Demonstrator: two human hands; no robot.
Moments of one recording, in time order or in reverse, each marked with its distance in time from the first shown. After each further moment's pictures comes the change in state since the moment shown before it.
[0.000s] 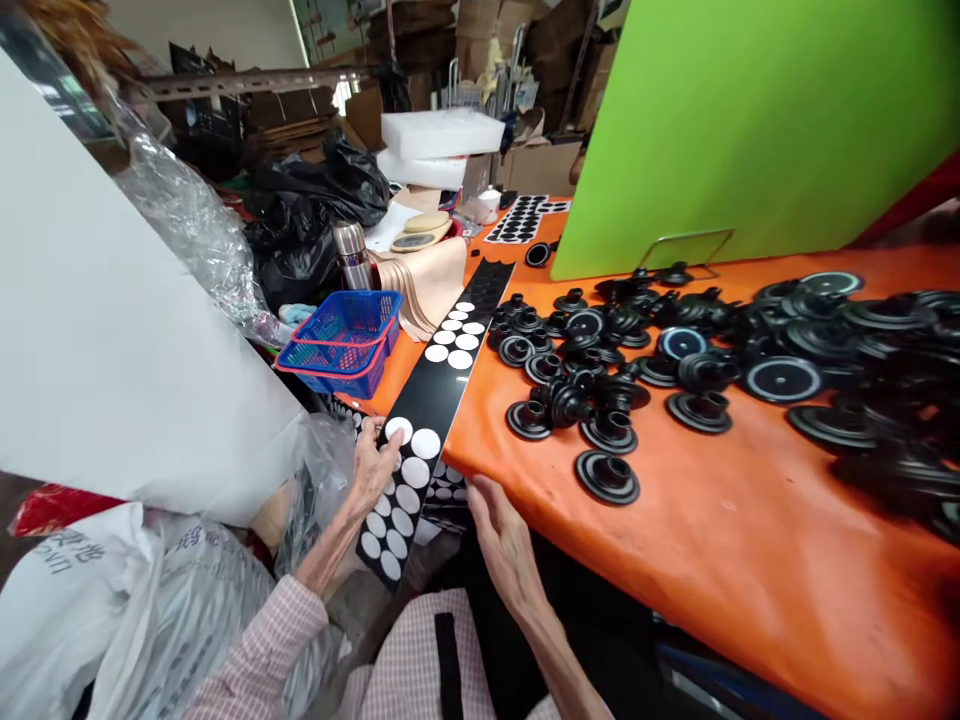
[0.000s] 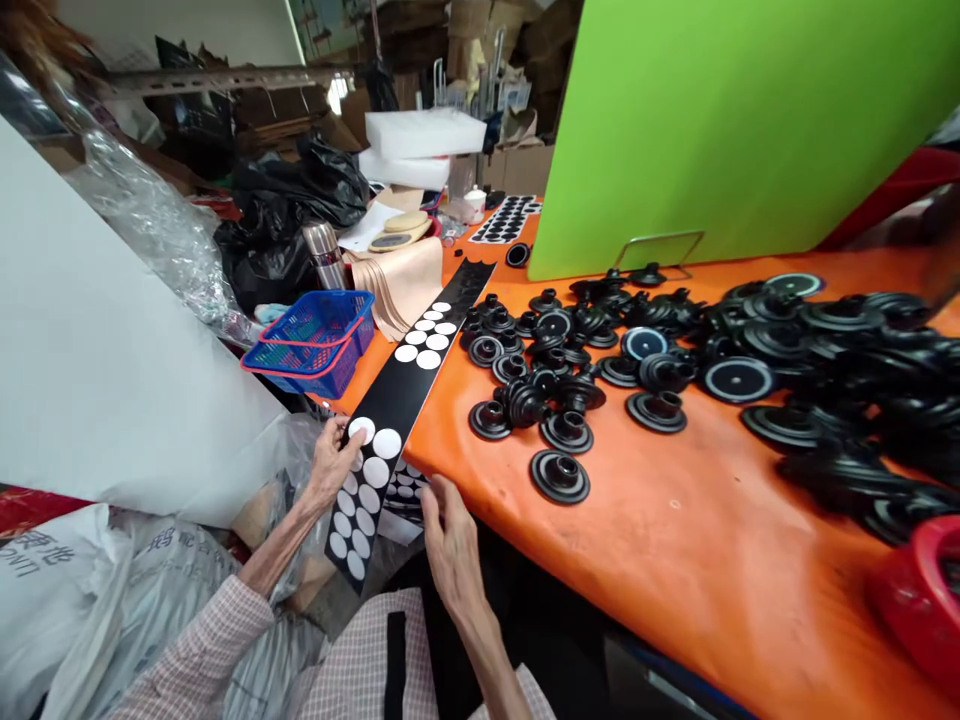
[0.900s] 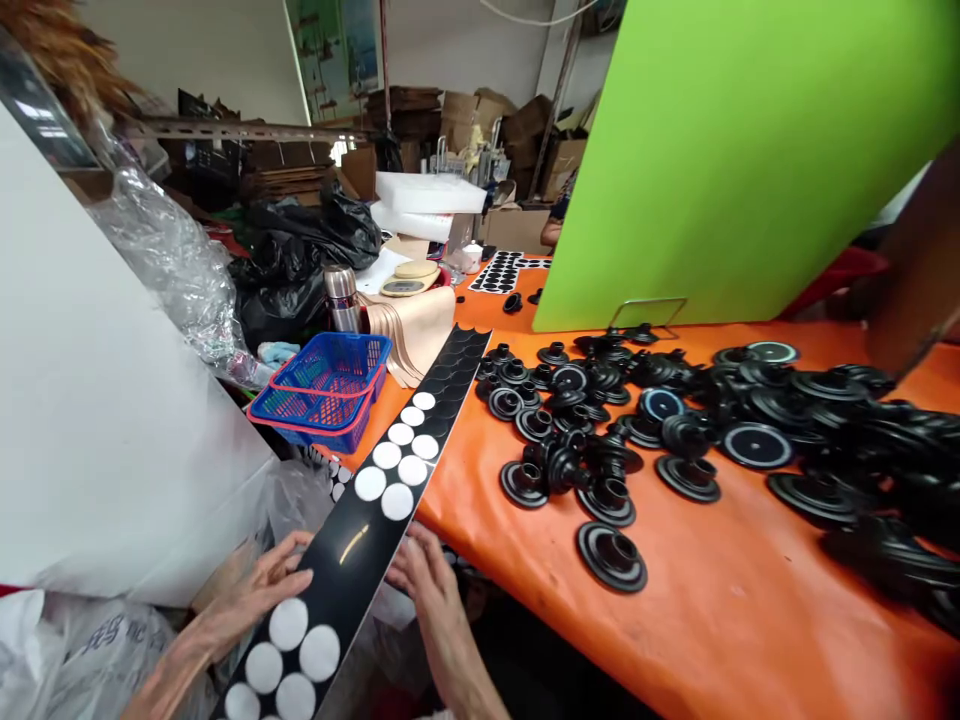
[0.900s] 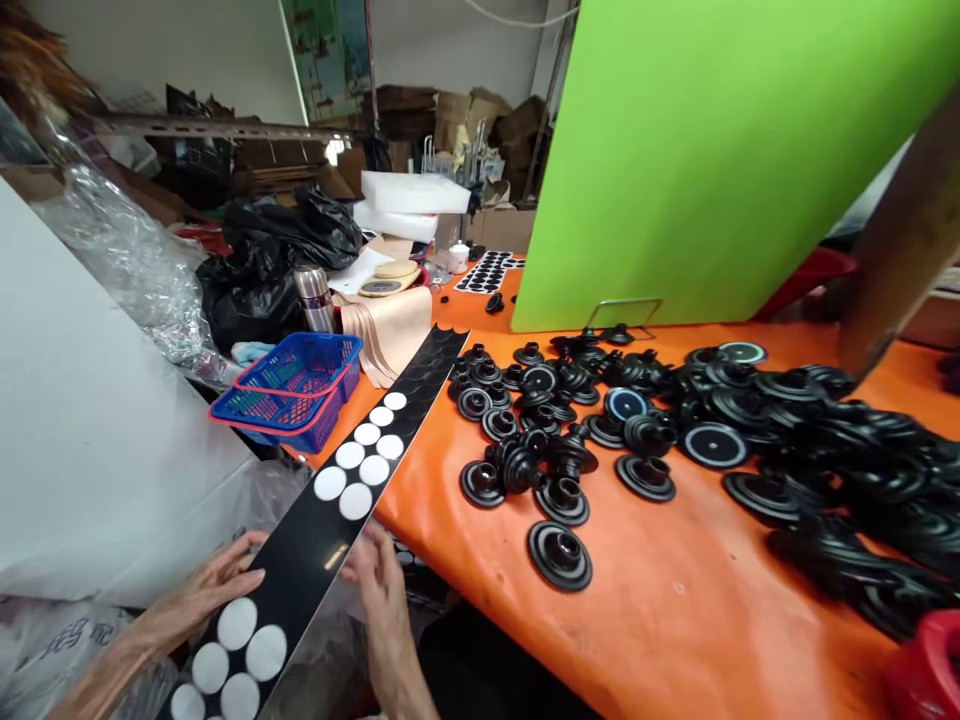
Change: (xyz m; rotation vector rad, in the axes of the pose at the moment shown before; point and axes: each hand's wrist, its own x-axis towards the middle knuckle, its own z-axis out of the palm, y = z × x) left_hand -0.023 -0.008 -0.124 -0.133 -0.580 -0.483; right_hand 0.020 0.014 0.070 0.496 -0.223 0.249
